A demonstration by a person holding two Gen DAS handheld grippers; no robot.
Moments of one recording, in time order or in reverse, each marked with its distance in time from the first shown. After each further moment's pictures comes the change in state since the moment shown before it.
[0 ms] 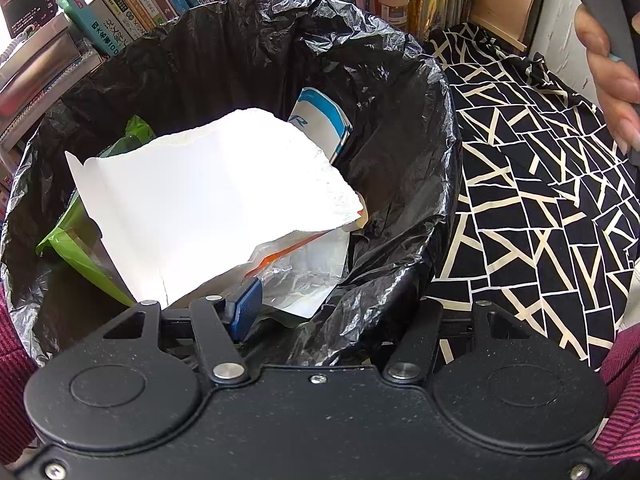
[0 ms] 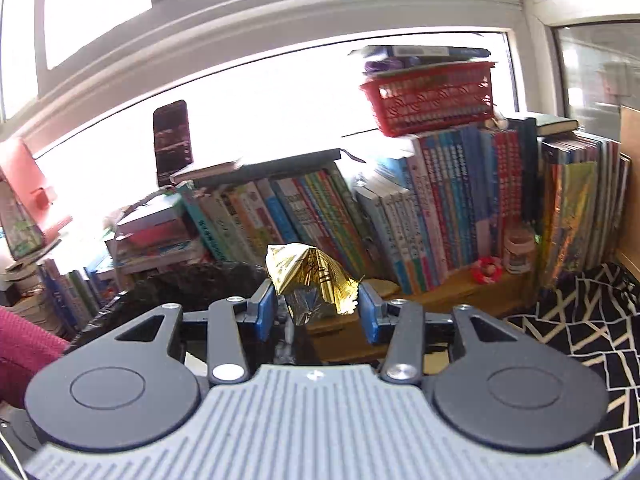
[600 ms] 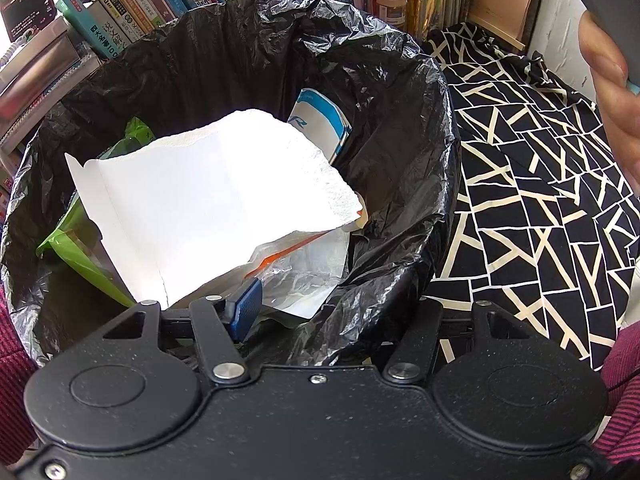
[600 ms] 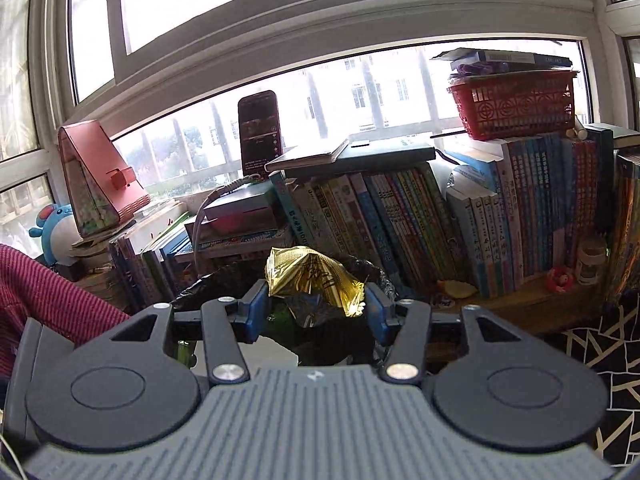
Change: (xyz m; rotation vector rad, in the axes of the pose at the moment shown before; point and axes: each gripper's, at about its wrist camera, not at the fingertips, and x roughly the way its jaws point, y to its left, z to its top) left arm 0.000 0.000 -0.001 0.005 -0.004 0.003; right arm -0.005 0.035 -0.009 -0.068 0.018 0.181
